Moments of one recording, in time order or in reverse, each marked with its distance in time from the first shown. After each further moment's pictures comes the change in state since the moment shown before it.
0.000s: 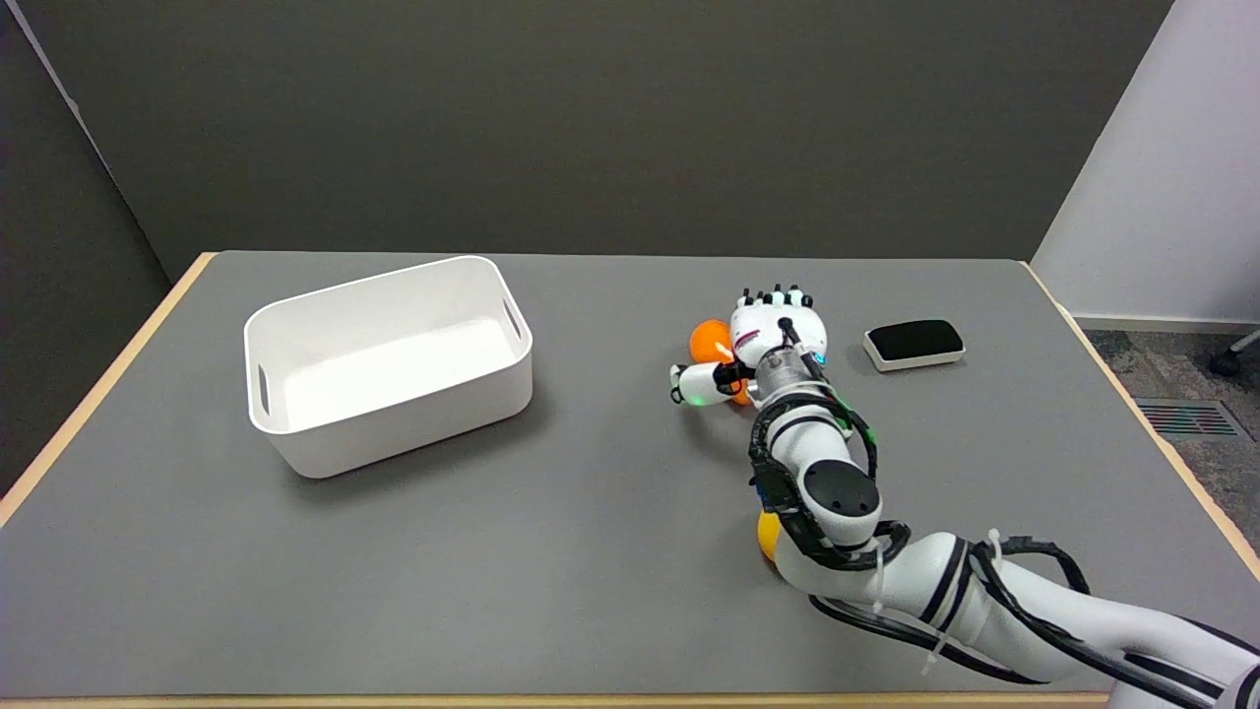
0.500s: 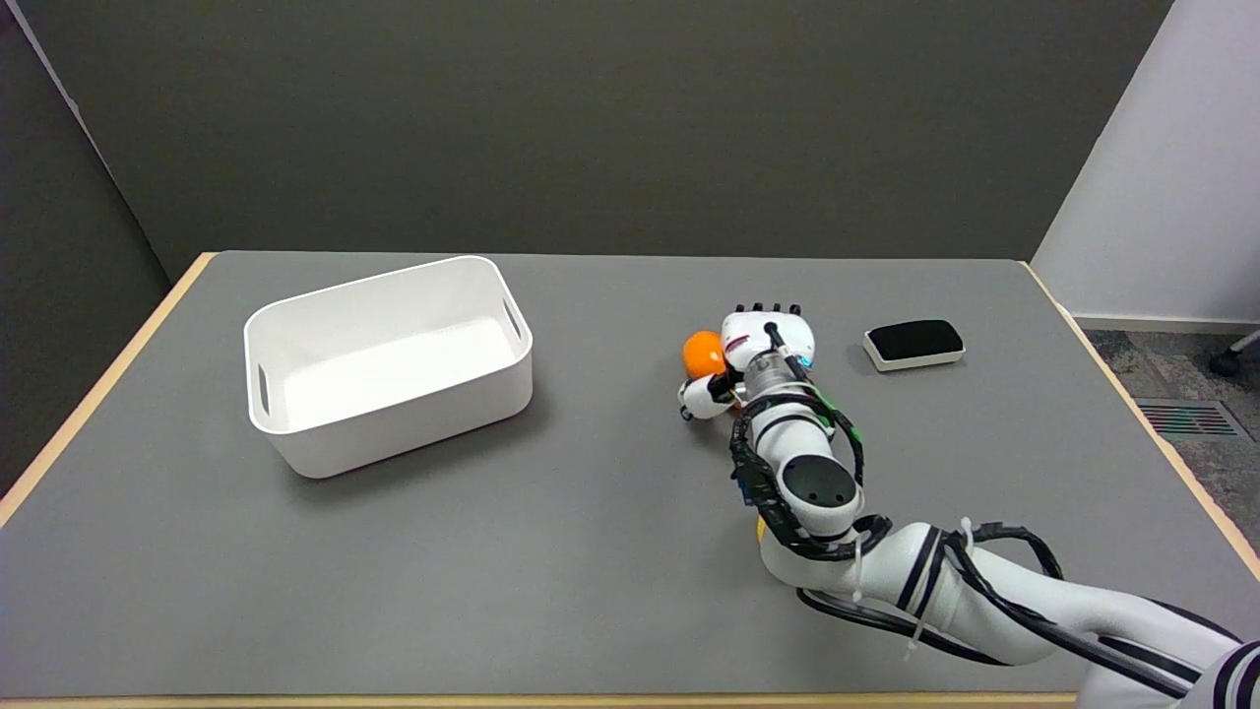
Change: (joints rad) arm 0.052 -0.031 -0.029 -0.115 0.011 0.018 0.053
